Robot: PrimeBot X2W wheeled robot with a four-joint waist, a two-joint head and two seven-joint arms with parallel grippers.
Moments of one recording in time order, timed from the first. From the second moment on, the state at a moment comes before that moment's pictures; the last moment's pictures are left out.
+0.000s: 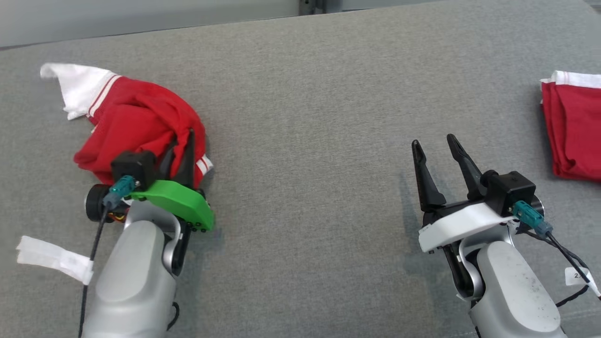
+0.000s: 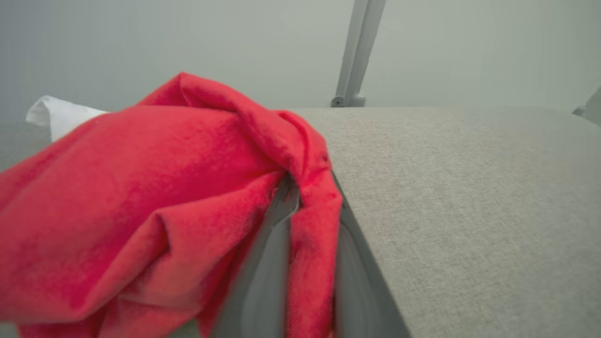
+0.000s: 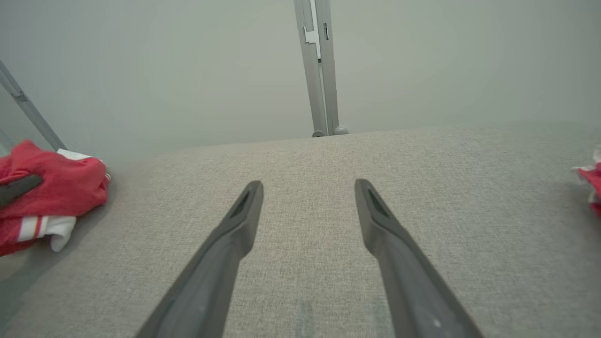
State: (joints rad) left arm -0.58 0.10 -0.23 0.73 -0.33 -0.13 -0.26; right arm -0.32 -0.05 0.12 0.30 0.21 0.13 -0.26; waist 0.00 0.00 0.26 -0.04
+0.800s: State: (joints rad) left arm -0.38 0.05 -0.47 0.56 -0.37 -0.09 -0.26; right arm -0.27 -0.05 0.11 0.32 0.25 0.13 -0.26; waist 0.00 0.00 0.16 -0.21
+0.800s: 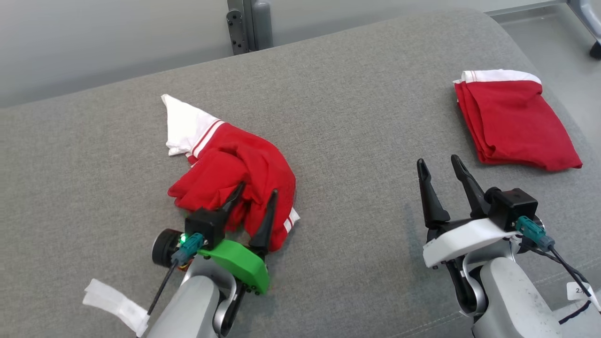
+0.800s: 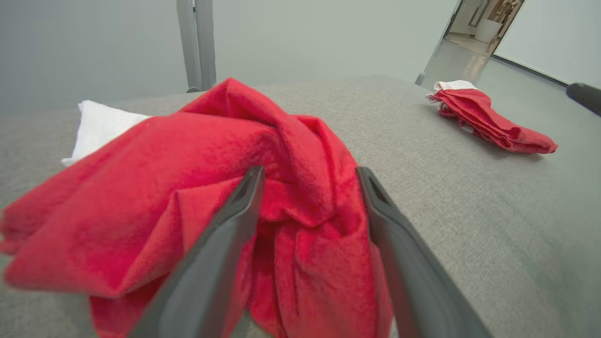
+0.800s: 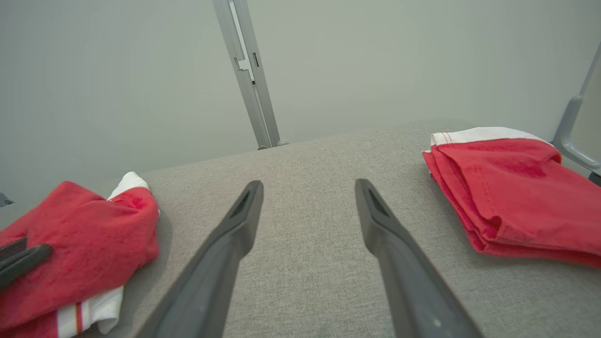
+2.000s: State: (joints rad) left arm -0.03 0.05 0.02 0.32 -0.24 -0.01 -0.26; right arm -0.22 -0.05 0.26 0.52 0.20 0.13 -0.26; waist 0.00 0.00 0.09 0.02
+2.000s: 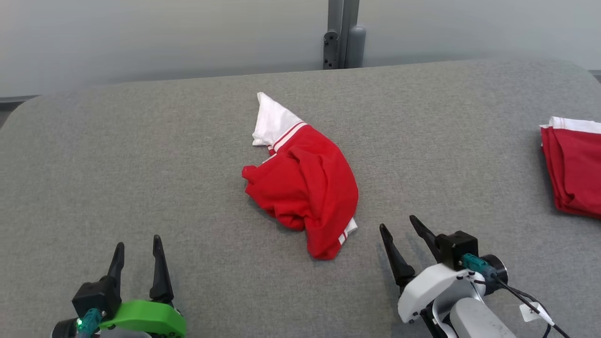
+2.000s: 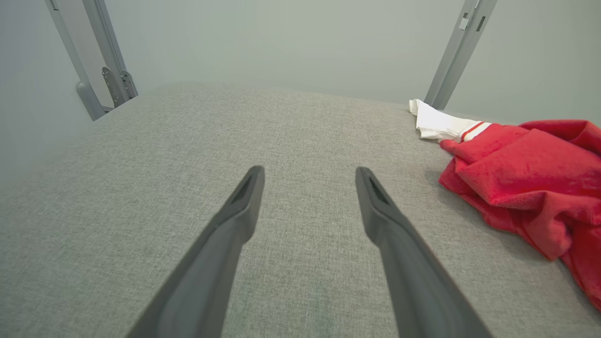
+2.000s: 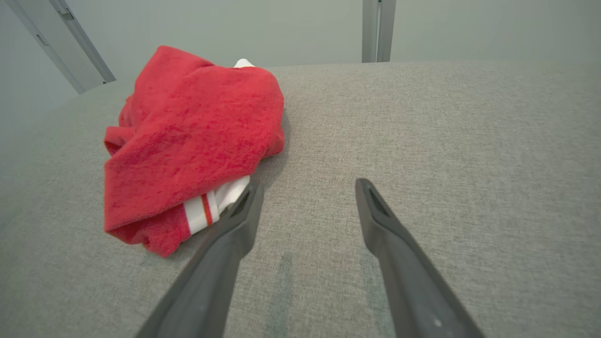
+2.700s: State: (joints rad) left arm -0.06 0.05 -0.02 0.32 -0.26 -0.02 -0.26; right arm -0.32 -0.05 0.29 0.69 0.19 0.13 -0.26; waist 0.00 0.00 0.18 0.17
